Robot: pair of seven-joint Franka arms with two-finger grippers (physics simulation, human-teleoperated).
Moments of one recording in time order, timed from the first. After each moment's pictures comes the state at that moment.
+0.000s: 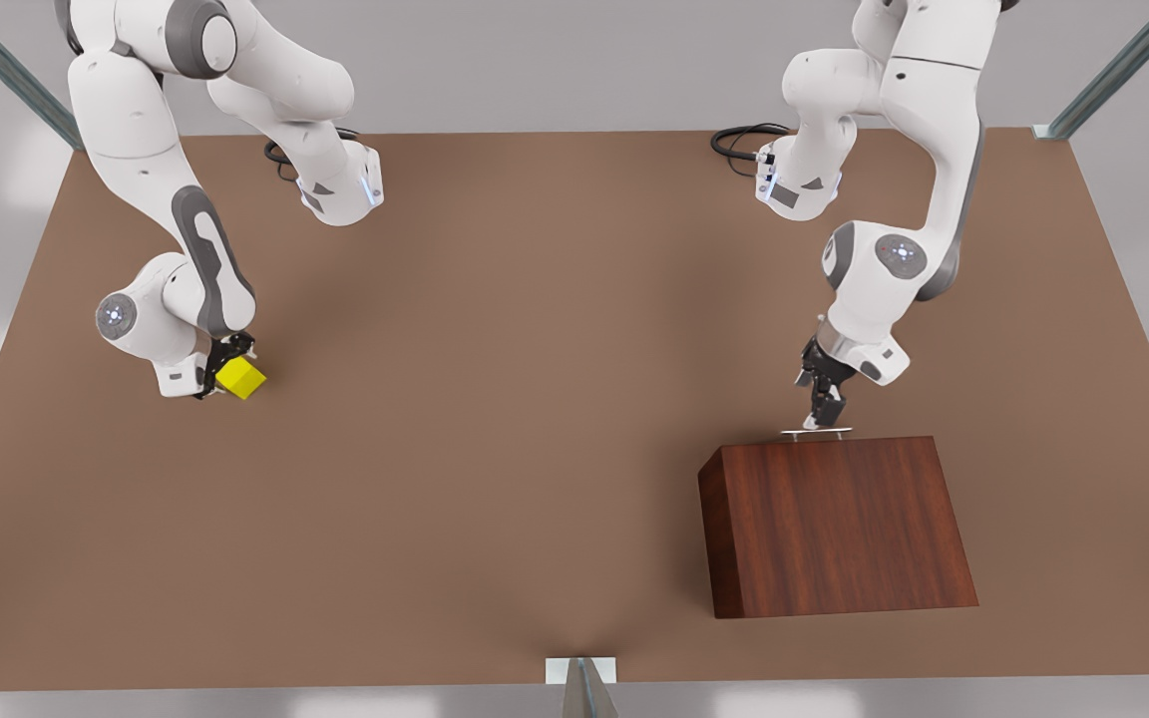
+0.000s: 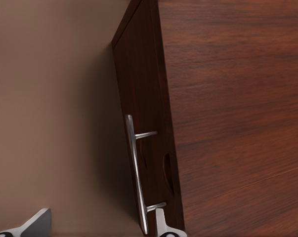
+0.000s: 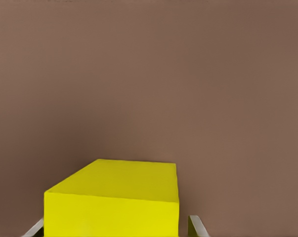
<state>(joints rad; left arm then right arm) -0.05 0.09 -0.18 -2.33 -0.06 2.75 -1.62 -0.06 0.31 -0.24 -2.42 0.17 2.59 -1.37</state>
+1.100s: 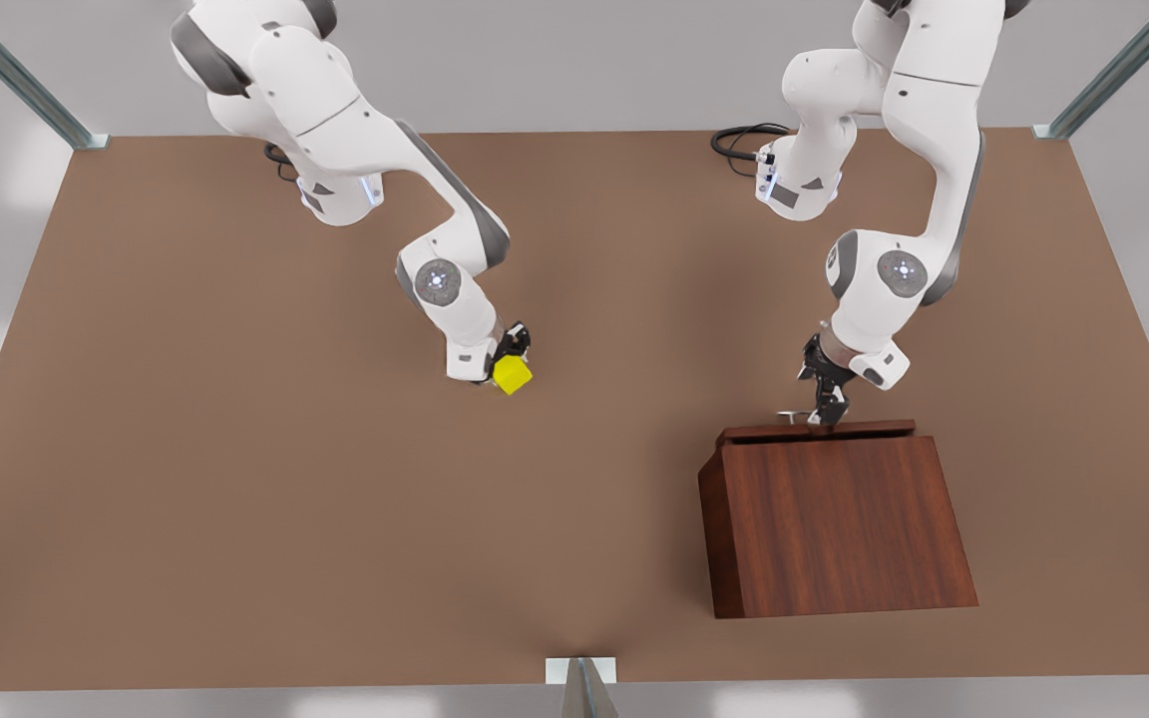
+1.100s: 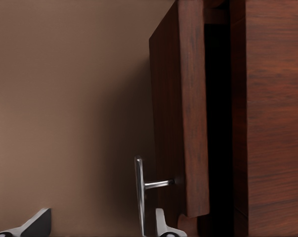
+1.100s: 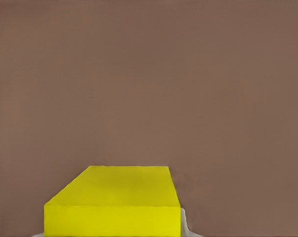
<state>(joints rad) -0.04 0.12 -0.15 -2.37 -0.07 2.71 -1.67 0.53 0.42 0.19 -2.06 0.17 2.61 -0.04</state>
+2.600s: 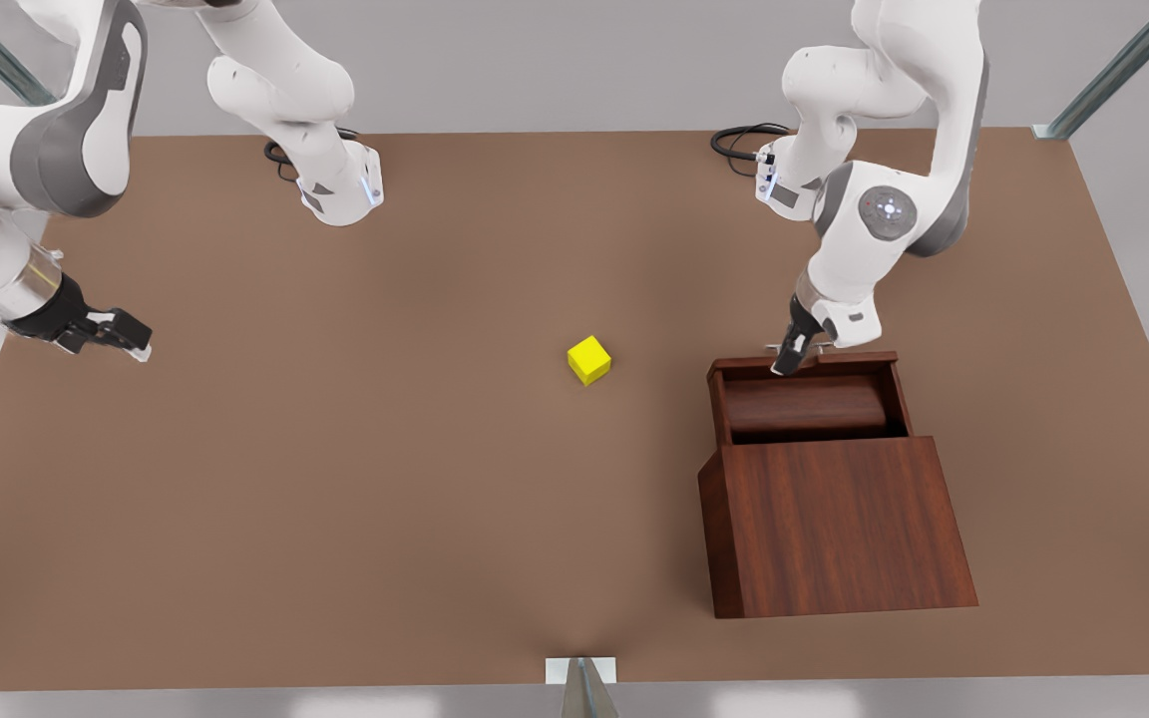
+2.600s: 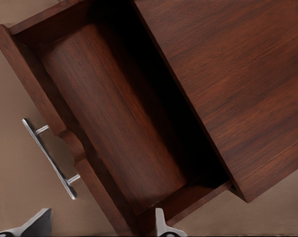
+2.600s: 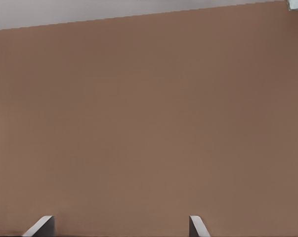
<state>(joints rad) -0.16 -0.04 -0.17 -2.13 -0.06 2.17 -1.26 -0.02 0.05 -0.01 -1.54 -0.01 1.65 0.02</state>
